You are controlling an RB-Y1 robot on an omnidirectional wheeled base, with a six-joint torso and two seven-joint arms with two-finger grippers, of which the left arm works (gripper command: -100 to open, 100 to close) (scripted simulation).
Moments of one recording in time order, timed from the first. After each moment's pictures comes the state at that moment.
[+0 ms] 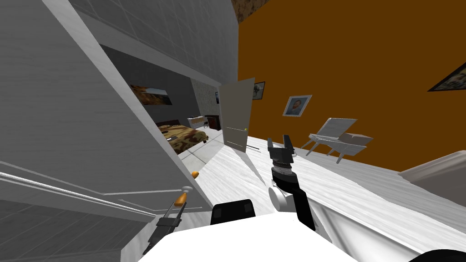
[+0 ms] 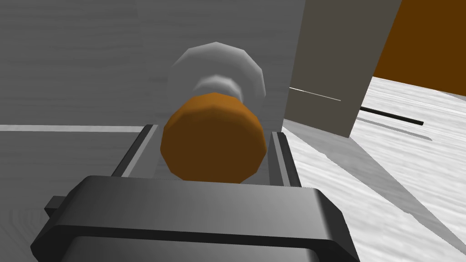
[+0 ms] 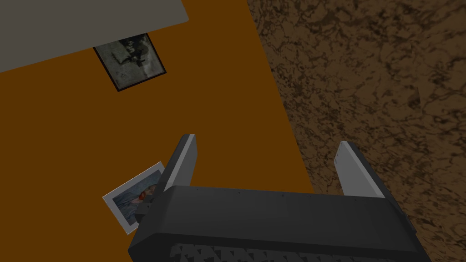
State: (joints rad) arm 0.40 0.53 -0.39 -0.81 0.33 -1.27 1.79
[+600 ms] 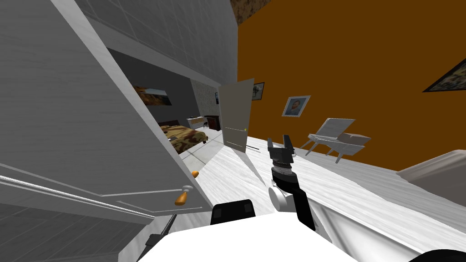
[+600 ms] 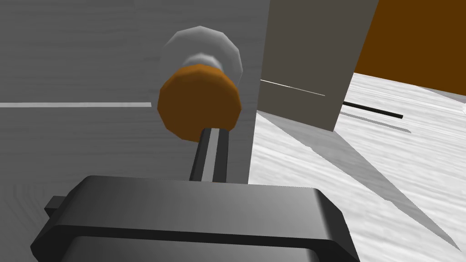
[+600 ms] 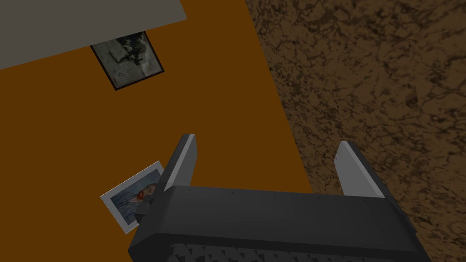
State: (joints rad) arm 0.46 0.55 -0.44 -0.77 0.34 -1.39 1.80
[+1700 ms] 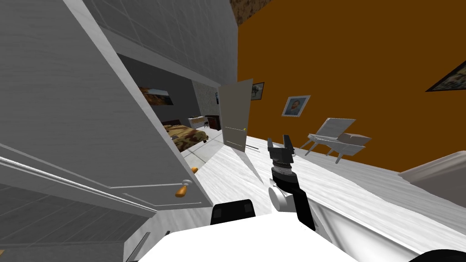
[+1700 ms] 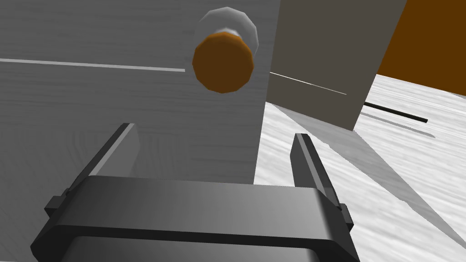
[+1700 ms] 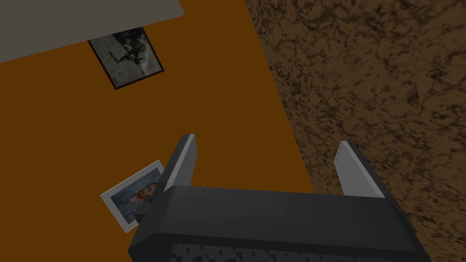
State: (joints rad) arm 0.43 0.52 -0.42 -0.46 0.38 -1.59 1.89
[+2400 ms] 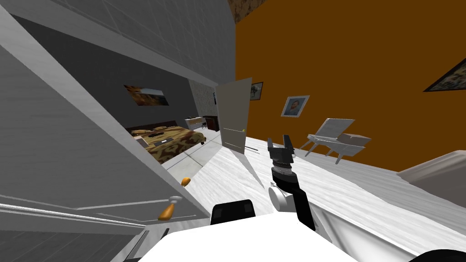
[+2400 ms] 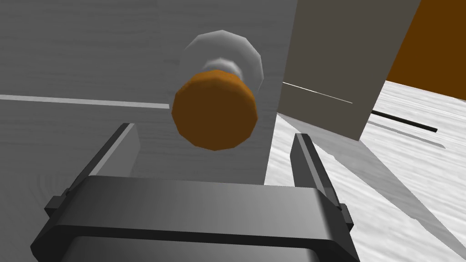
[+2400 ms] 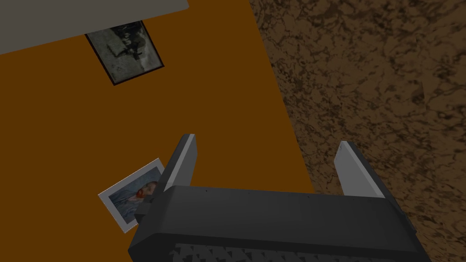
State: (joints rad) arm 0.40 0.52 -0.40 -0.44 0.40 -1.58 1.91
